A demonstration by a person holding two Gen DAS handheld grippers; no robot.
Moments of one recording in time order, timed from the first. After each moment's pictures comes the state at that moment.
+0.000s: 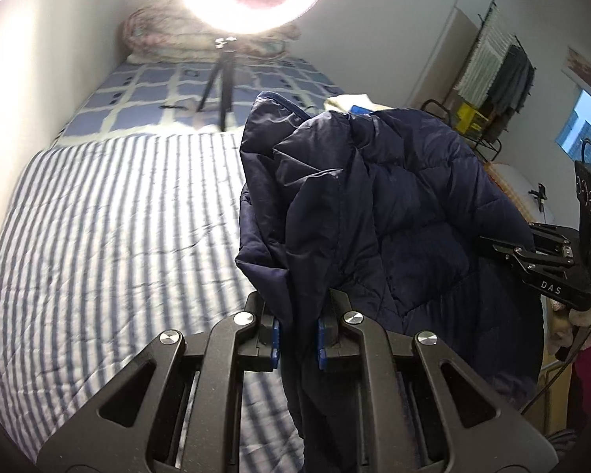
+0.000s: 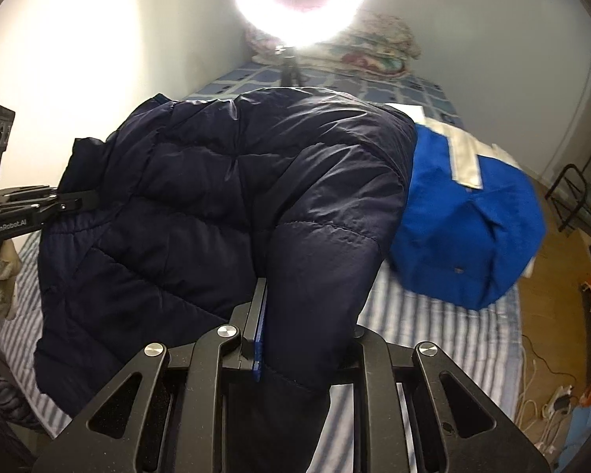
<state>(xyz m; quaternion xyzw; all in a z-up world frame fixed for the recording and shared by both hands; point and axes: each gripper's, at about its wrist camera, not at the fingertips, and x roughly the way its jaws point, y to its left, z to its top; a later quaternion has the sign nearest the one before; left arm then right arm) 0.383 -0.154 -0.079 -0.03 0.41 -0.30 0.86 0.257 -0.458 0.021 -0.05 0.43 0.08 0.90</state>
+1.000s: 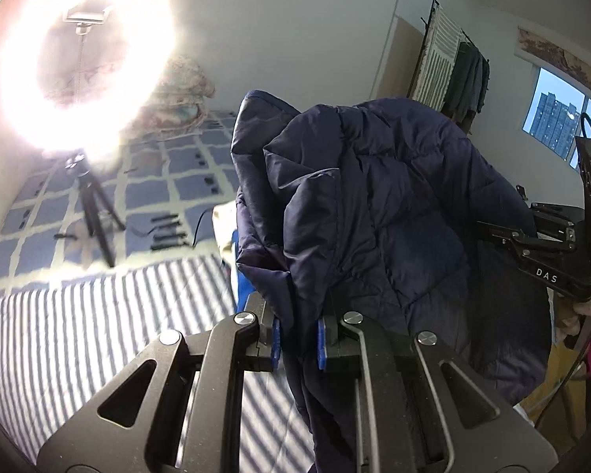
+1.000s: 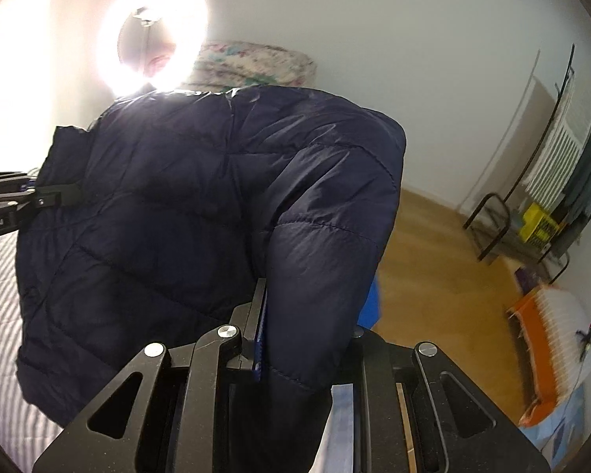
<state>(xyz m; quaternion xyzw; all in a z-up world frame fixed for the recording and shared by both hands) 0.495 -0.374 -0.014 0.00 0.32 -0.37 0.88 0.350 -0.616 0.085 -0.12 0.36 -0.05 0.92</state>
